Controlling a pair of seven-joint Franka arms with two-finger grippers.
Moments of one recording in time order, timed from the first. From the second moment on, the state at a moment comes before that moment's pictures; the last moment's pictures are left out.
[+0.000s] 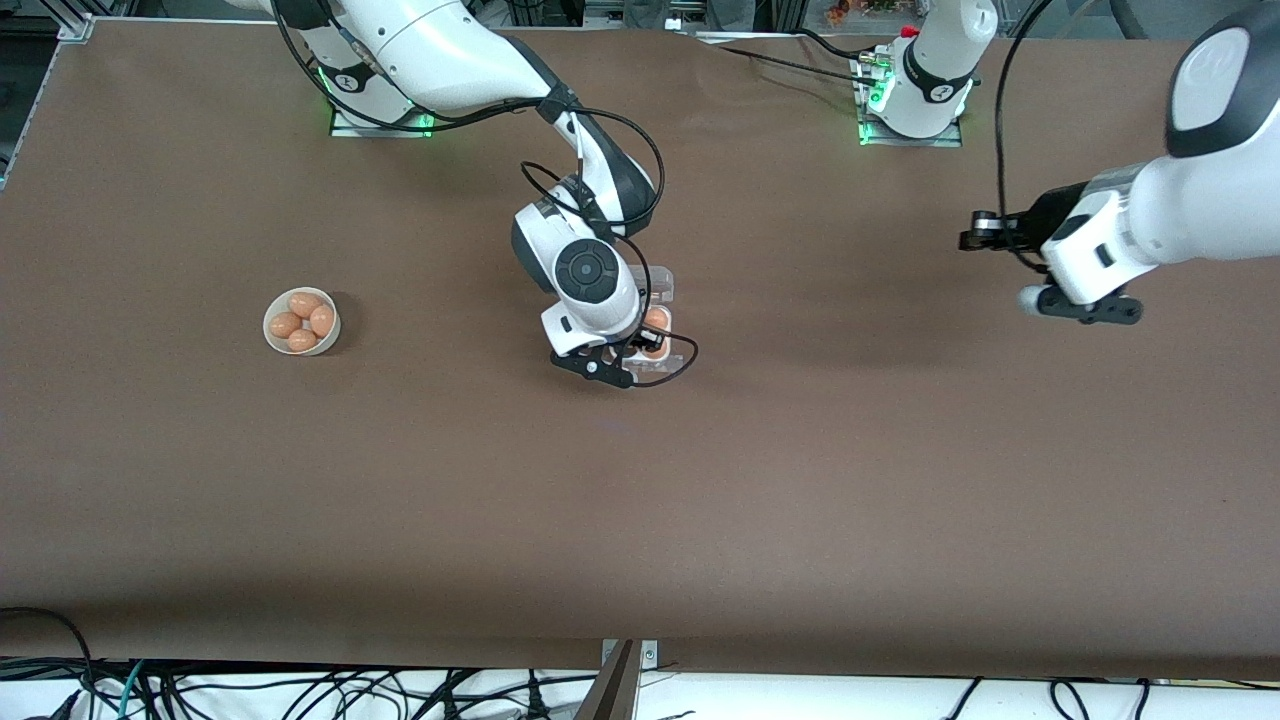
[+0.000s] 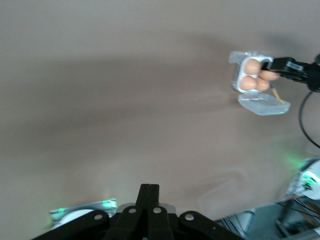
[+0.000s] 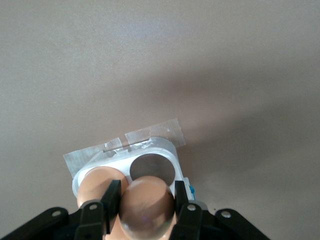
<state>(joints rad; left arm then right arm) -0.05 0.18 -0.08 -1.60 -0.34 1.38 -0.12 0.76 0.80 -0.04 -1.39 0.19 2.15 0.96</state>
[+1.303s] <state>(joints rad) -0.29 0.51 -0.10 -1.54 -0.58 1.39 -0.31 0.75 0.81 -0.09 -1.35 0.19 2.20 0.87</state>
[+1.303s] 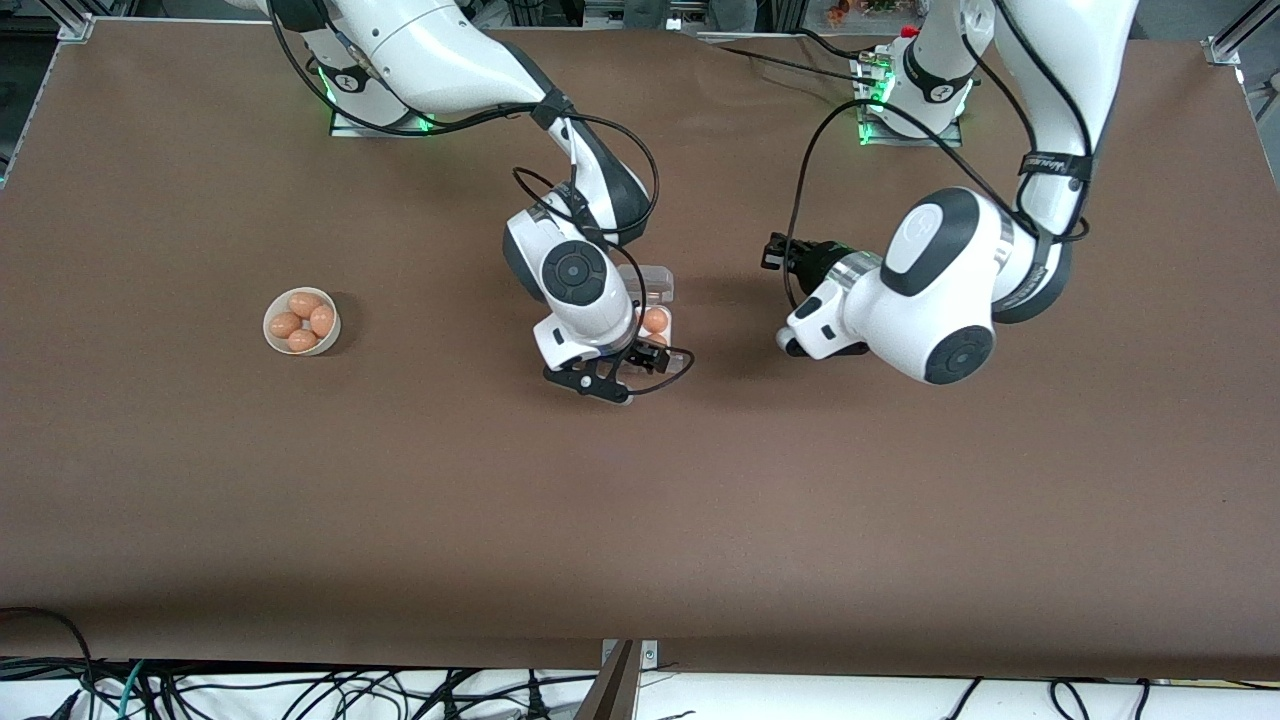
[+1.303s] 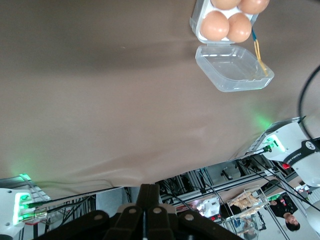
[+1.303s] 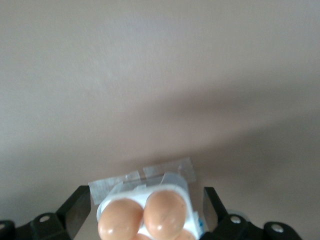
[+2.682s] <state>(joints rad) -0.54 0.70 -0.10 -1.49 -0.64 1.57 -0.42 0.62 0.59 -0.42 -1.38 0.19 1.89 0.16</state>
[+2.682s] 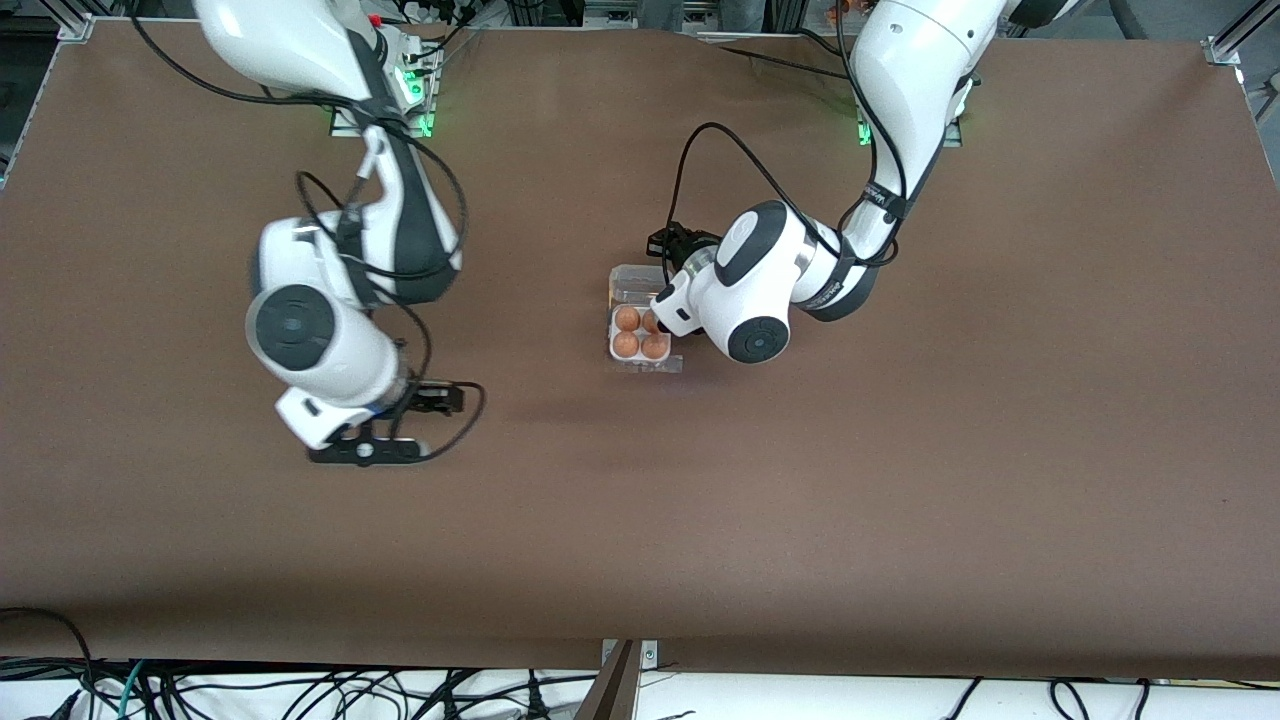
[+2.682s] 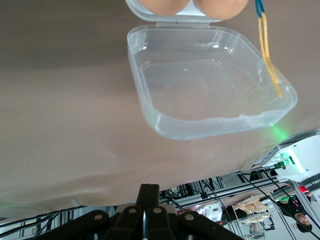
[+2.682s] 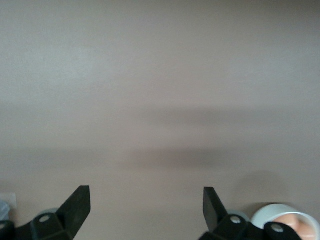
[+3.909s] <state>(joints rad) -0.57 0.73 -0.07 -1.47 -0.64 1.73 -0.45 0.06 0.02 0.02 -1.61 0.02 1.70 0.03</state>
